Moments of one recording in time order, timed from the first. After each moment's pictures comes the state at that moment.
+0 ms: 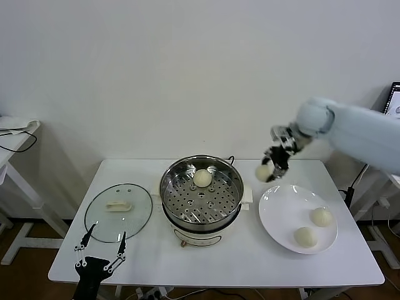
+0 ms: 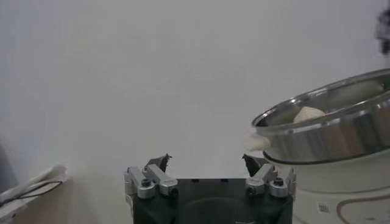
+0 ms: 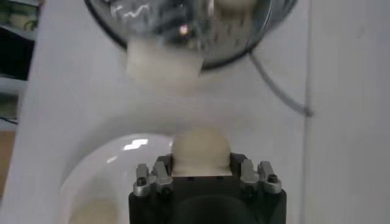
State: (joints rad) left arm 1.88 -1.27 -0.61 -2.12 0.15 -0.30 -0.14; right arm 0.78 0.90 -1.45 1.31 0.52 -0.25 -1.13
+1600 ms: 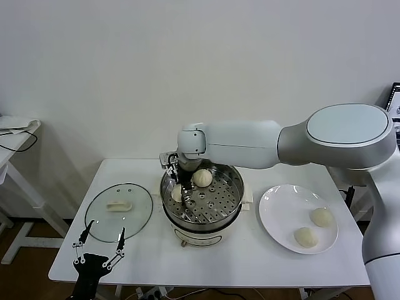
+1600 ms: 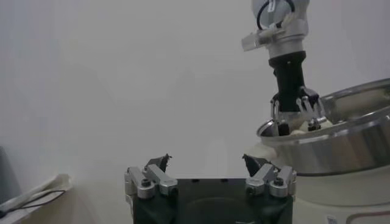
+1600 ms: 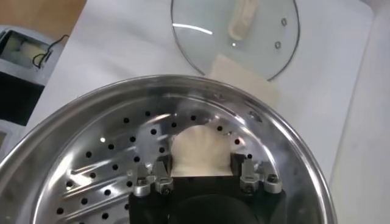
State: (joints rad) left arm 1.87 -1.28 -0.62 -2.14 0.15 -0.30 -0.15; right arm 0.63 1.47 -1.59 1.13 0.76 -0.40 -0.84
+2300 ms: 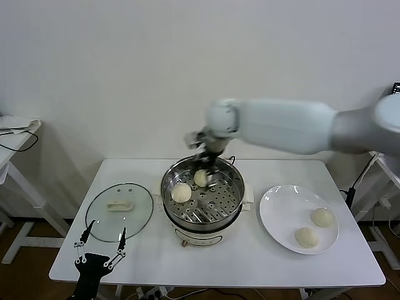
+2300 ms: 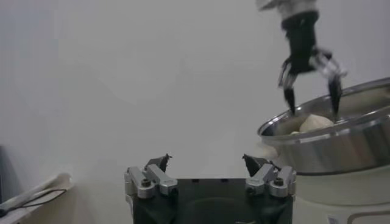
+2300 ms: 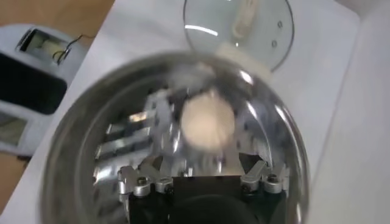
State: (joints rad) left arm 1.87 -1.28 -0.61 -2.13 0.15 -0.30 -0.15; right arm 0.77 1.09 -1.50 1.29 0.56 -0.27 -1.09
